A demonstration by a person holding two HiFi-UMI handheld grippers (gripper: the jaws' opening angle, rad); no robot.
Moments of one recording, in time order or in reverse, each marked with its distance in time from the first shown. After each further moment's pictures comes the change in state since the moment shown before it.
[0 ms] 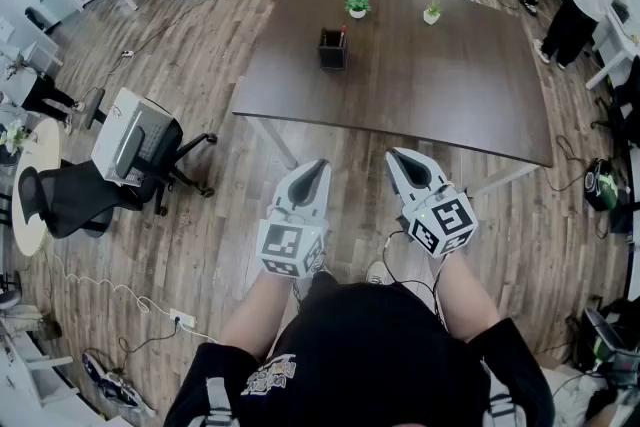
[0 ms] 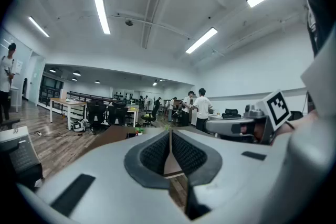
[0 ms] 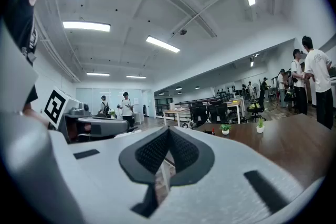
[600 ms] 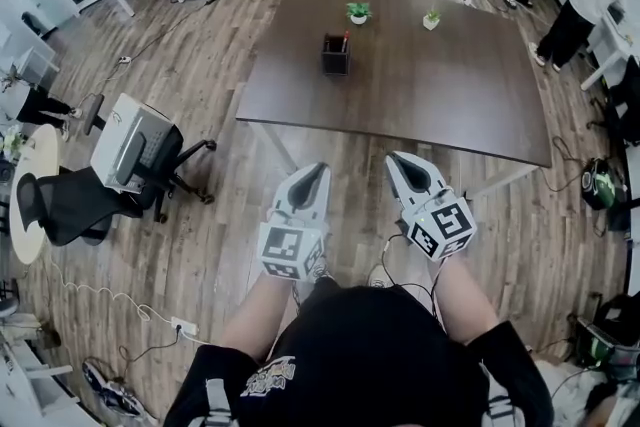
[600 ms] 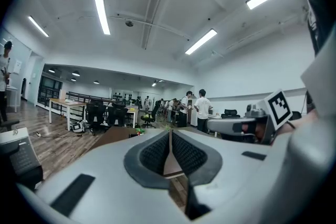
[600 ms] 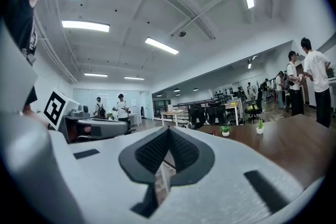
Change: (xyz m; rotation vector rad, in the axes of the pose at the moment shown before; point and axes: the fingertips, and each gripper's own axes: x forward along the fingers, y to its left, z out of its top) left arm -0.013 0.022 0.005 -0.001 -0.004 -0.014; right arm 0.013 0.020 0.007 0.005 -0.020 -0.026
